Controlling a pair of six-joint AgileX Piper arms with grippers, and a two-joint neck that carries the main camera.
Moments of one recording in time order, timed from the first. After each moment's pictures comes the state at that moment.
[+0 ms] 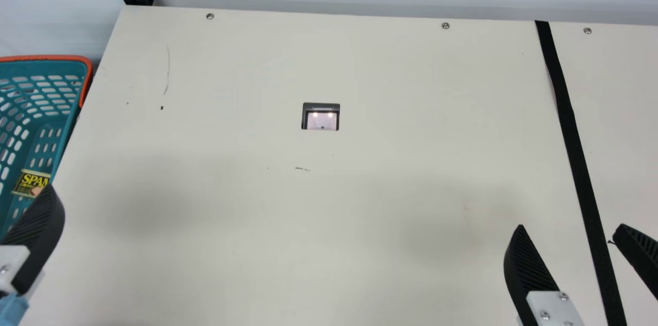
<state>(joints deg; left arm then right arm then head) -4.0 13.5 -20.2 4.9 38.2 -6.5 -4.0 13.6 -20.3 4.9 38.2 -6.5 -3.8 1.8</state>
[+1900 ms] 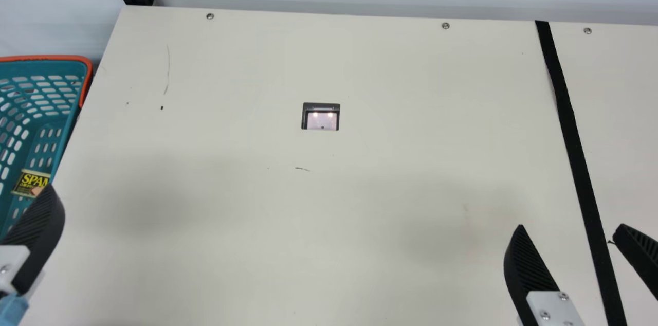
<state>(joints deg) -4.0 13.5 -20.2 4.9 38.2 -6.5 -4.0 13.6 -20.3 4.9 38.2 -6.5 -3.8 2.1</state>
